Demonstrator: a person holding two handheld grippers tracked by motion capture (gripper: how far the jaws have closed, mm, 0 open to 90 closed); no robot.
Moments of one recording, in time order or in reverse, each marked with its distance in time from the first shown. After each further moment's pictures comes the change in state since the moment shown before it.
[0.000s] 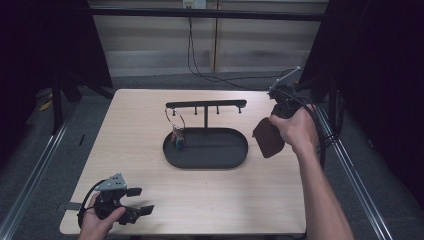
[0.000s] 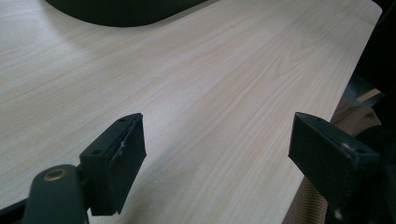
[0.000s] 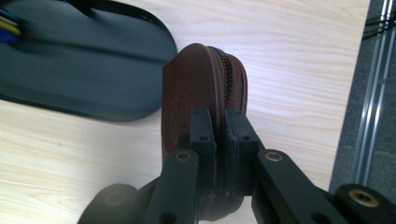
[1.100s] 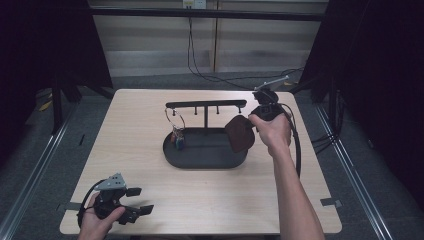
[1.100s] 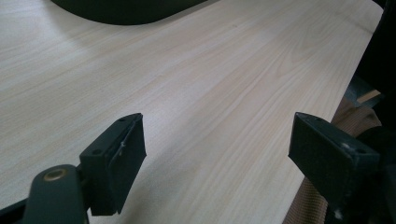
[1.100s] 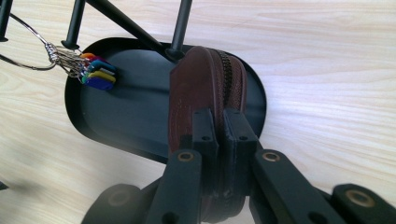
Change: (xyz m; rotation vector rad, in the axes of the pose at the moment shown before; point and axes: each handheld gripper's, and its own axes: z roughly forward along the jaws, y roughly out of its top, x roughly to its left) left arm 0.001 0.000 -0.001 0.002 0.004 -0.011; right arm 0.025 0.012 0.042 -0.132 0.295 0.081
